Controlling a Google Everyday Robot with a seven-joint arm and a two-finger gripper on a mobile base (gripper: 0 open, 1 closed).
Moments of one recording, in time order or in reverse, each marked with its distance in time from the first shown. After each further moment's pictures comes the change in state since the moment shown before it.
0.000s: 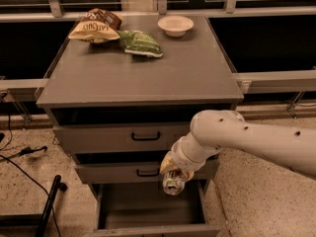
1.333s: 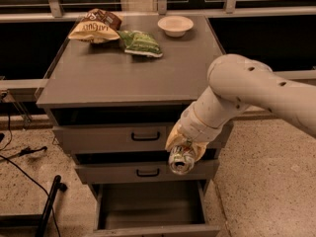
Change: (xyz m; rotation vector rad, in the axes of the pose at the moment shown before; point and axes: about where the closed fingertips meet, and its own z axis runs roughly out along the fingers) arm -0.002 0.037 -0.123 -0.006 0.061 0.070
